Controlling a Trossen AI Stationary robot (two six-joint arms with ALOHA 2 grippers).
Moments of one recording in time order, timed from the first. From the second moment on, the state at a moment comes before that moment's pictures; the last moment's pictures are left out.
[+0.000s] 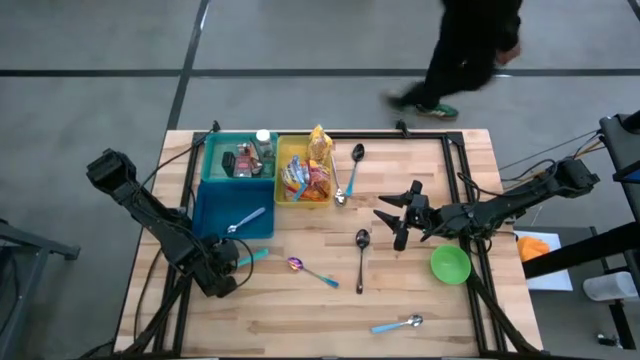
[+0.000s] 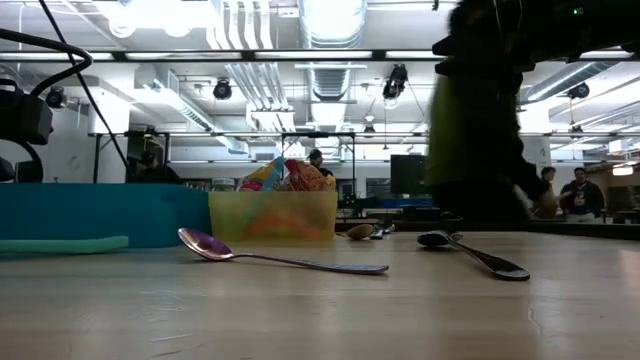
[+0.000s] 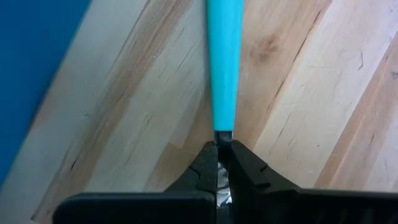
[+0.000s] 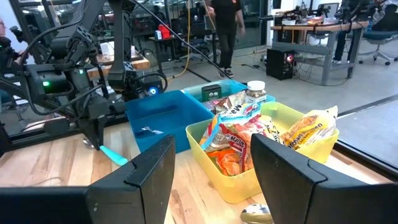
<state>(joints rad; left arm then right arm) -0.82 1.25 0.46 -0.61 -0.22 -1.31 0.31 0.98 0.33 0.58 0.68 0.19</state>
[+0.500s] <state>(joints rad) -0.82 1.25 0.56 -0.66 -0.22 -1.32 0.31 0.98 0.33 0.58 0.68 0.19</state>
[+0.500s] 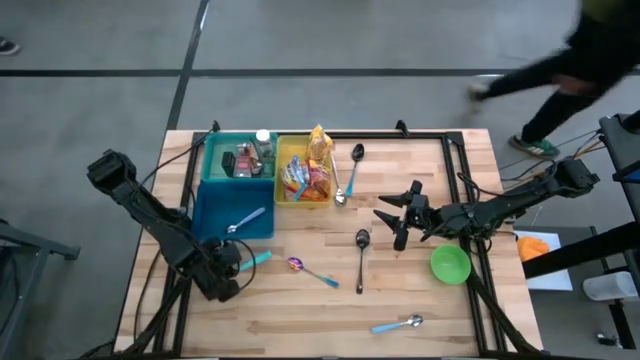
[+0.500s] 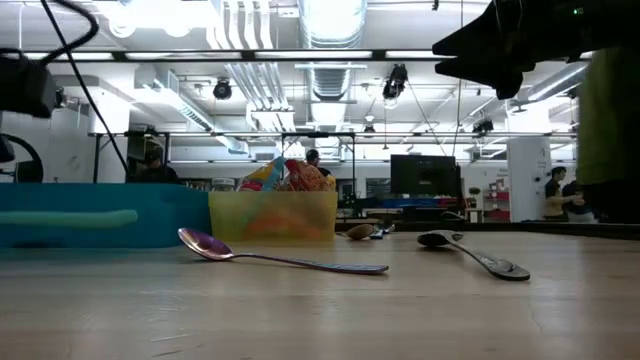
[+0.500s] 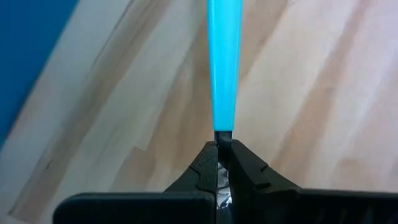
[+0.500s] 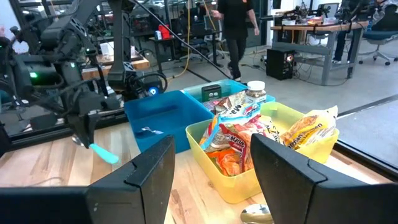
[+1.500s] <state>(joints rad) -0.55 1.25 0.94 -1.39 -0.36 -1.26 0.31 0.98 0.33 0.58 0.68 0.19</state>
